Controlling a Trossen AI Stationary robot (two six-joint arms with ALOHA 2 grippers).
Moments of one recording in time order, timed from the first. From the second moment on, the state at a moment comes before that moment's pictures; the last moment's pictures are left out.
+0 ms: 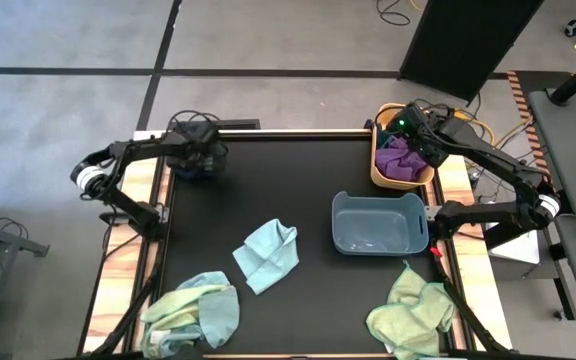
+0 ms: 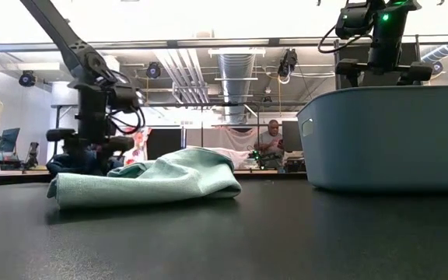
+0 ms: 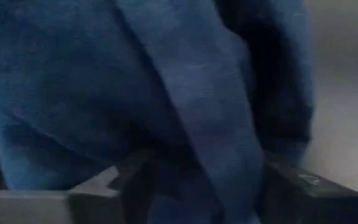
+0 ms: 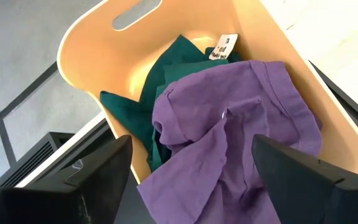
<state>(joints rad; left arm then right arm) 0.92 1.52 0.77 -0.60 -0.32 -0.61 -0.79 1.15 1.06 -1.06 0.45 1.39</state>
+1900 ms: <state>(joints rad) 0.40 1.77 1.38 -0.33 0.09 -0.44 -0.79 1.15 1.06 -0.86 0.59 1.27</state>
